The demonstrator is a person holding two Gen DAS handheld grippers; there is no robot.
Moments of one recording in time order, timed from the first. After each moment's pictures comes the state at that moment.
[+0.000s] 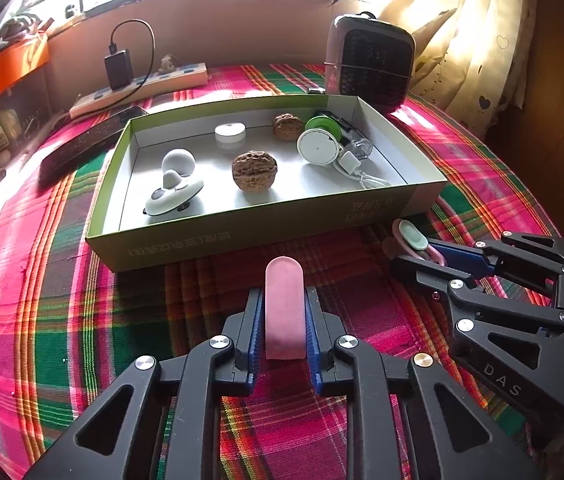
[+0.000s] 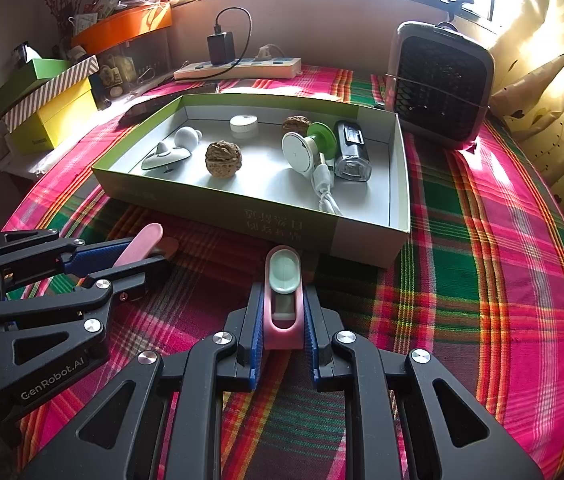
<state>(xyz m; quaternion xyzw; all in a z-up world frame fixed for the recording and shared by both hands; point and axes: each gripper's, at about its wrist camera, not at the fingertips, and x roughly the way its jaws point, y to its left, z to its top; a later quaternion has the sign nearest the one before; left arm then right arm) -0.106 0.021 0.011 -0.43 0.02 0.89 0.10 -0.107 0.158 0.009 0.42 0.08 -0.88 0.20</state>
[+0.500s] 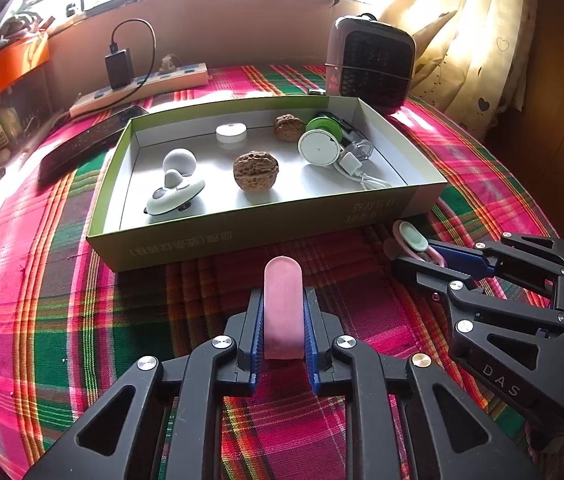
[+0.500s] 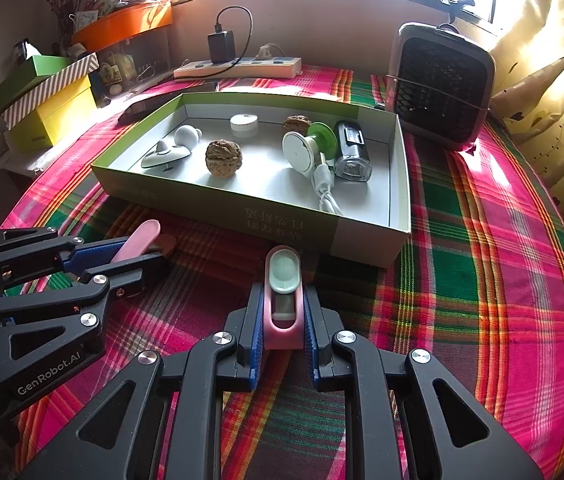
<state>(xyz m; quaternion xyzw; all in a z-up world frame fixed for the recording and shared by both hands) -0.106 0.019 0.011 -0.43 0.01 0.89 0.11 -0.107 0.156 0.009 0.42 0.08 -0.88 0.20</state>
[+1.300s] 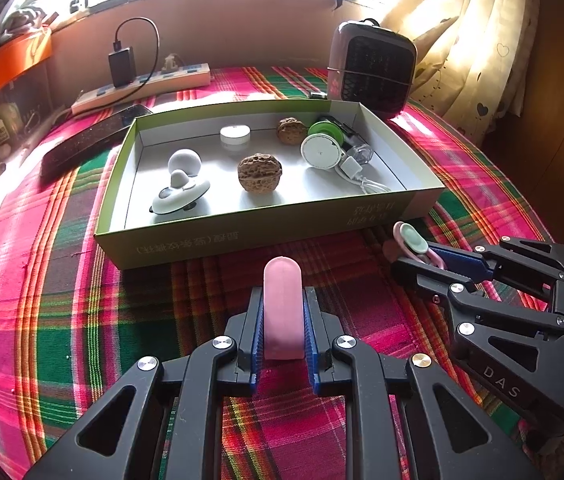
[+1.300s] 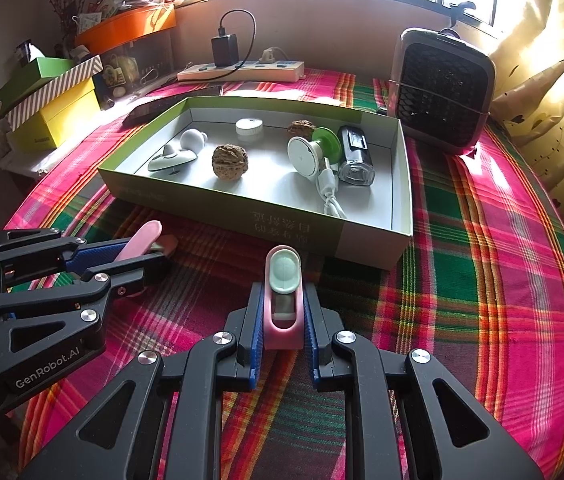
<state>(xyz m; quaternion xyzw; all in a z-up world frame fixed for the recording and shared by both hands) -0.104 0.018 0.015 -0.43 0.01 0.90 0.11 -0.104 0.156 0.013 0.41 0.08 -0.88 0.20</state>
